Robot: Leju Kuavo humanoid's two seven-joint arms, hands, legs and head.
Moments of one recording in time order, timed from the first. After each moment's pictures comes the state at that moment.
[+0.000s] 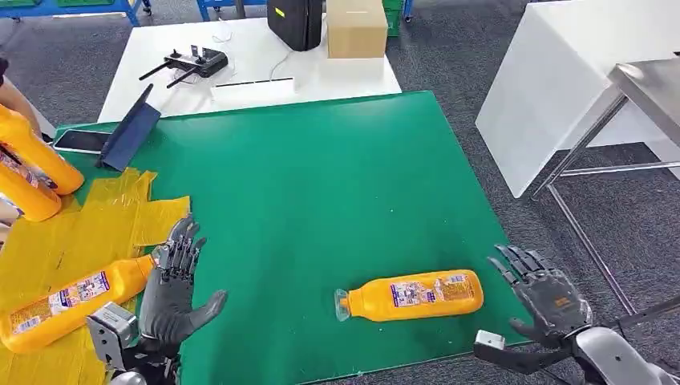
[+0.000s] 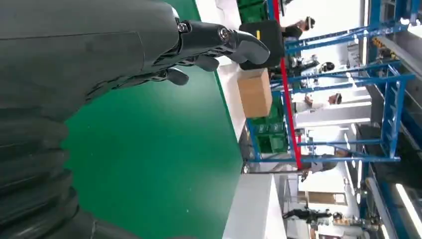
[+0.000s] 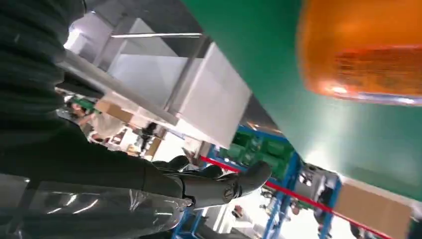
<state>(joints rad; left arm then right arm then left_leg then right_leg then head) 0.18 -0.06 -0.14 -1.73 -0.21 0.00 -0.37 0.24 -0.69 0.19 -1.75 1.01 0.00 -0.05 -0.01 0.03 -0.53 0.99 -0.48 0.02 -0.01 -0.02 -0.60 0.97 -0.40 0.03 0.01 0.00</state>
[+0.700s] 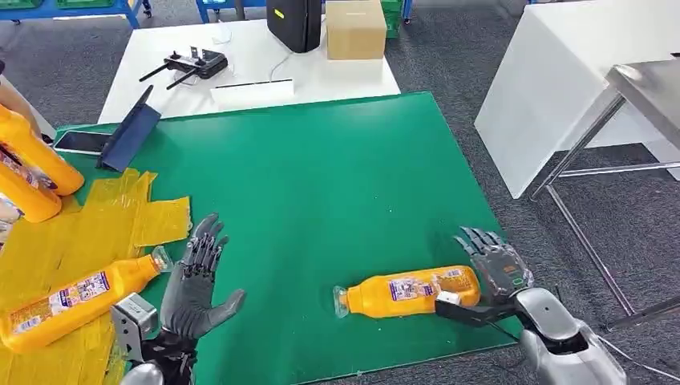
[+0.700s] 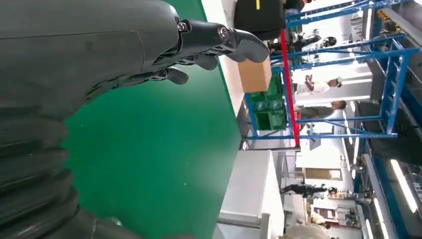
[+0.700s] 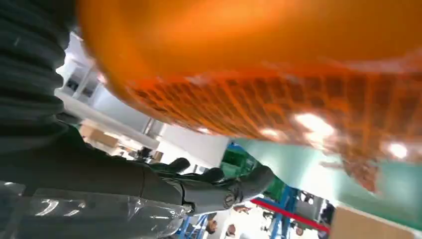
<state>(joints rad) 0.13 -0.06 -0.21 -1.68 -0.17 -0.02 -0.36 -0.14 -0.44 0.38 -1.24 1.11 -0.06 -0.12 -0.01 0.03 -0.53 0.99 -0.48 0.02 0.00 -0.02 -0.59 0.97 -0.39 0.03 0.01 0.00</state>
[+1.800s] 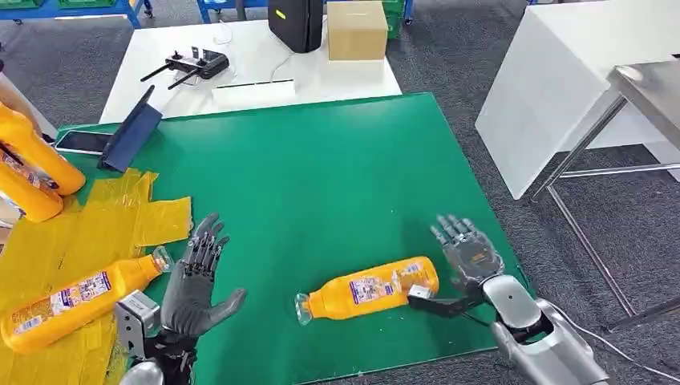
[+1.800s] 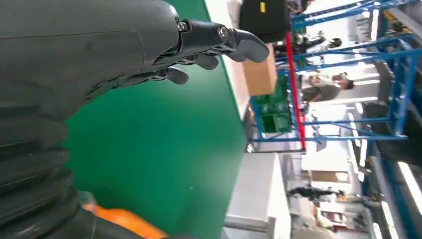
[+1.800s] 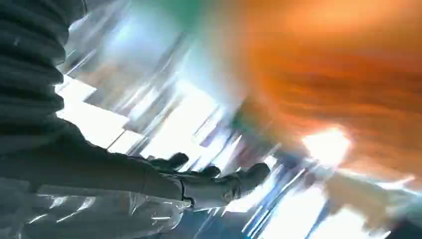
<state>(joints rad) 0.15 -0.06 -0.19 -1.68 -0.20 -0.02 -0.35 -0.21 -0.43 0.54 -1.33 1.40 -0.10 0.18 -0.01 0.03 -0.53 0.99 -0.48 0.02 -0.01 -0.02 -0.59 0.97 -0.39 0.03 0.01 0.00</state>
